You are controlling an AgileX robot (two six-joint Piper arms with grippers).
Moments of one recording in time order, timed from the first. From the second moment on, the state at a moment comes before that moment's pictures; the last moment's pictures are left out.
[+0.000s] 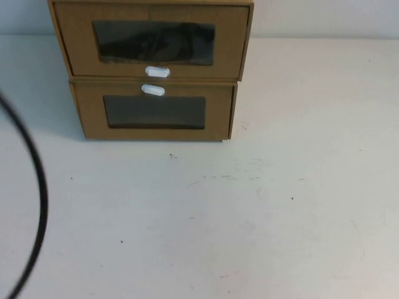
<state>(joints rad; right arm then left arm) 0.47 0.71 -0.93 -0.01 0.89 0.14 -0.03 0.75 -1.01 -0.73 0.62 0.76</state>
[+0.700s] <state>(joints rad) 0.47 0.43 -0.29 0.00 0.03 0.29 -0.03 0.11 -0.19 -0.84 0.15 0.88</state>
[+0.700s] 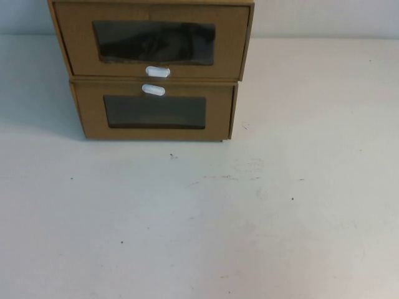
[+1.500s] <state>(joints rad) 0.47 0.43 -0.17 0.03 -0.03 0.29 -0.03 0.12 0.03 -0.88 0.17 0.88</state>
